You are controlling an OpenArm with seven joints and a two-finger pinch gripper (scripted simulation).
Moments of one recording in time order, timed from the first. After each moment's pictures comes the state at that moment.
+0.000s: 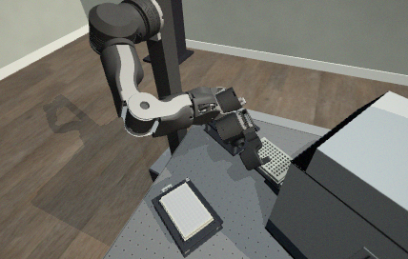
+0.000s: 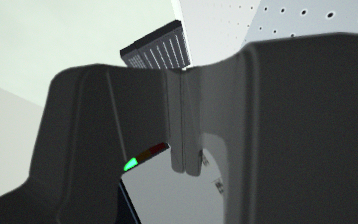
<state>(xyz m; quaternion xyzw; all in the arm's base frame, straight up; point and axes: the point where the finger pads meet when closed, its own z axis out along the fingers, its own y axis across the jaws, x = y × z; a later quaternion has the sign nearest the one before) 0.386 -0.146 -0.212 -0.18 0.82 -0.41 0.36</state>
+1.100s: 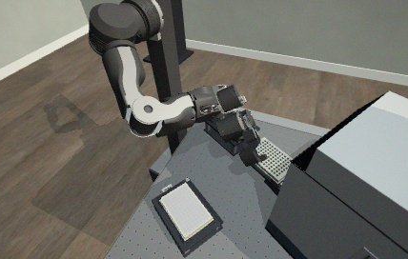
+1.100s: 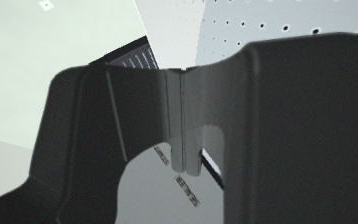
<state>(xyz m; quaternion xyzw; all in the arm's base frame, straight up) 0.373 -0.116 -0.244 -0.18 0.87 -0.31 0.33</state>
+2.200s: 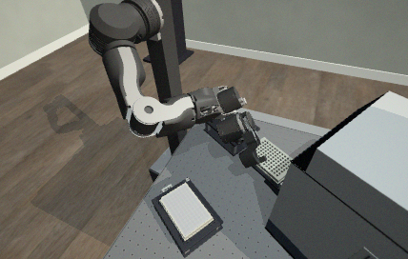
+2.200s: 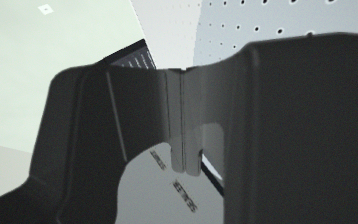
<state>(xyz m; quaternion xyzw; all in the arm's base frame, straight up) 0.372 -0.116 -0.250 -0.17 0.88 -0.31 0.32</state>
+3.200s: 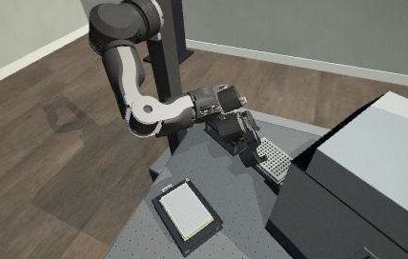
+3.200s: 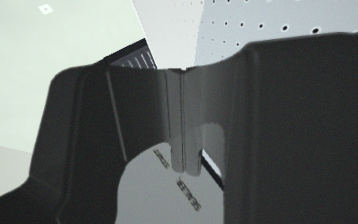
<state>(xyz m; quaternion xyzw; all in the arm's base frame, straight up) 0.374 -0.118 -0.245 -0.17 0.88 -0.31 0.33</state>
